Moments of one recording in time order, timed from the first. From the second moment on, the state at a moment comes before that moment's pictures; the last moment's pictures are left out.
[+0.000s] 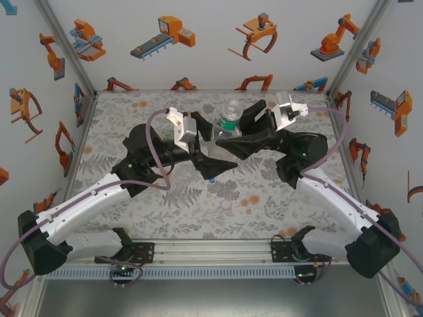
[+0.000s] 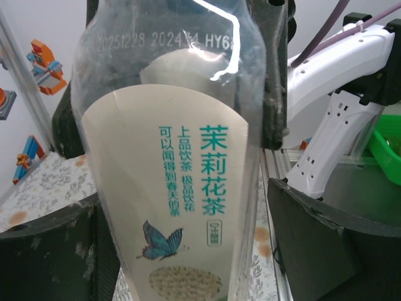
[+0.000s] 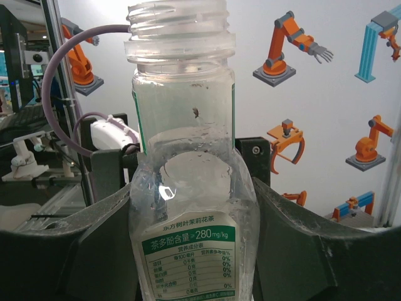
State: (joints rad) left arm -0.94 1.15 1.07 0.34 0.60 -0.09; right arm 0.61 1.17 0.95 1.08 -0.83 0.73
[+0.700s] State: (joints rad) left arm -0.94 1.16 1.07 0.34 0.59 -0.08; right arm 0.64 1.16 0.95 1.05 -0.82 0.68
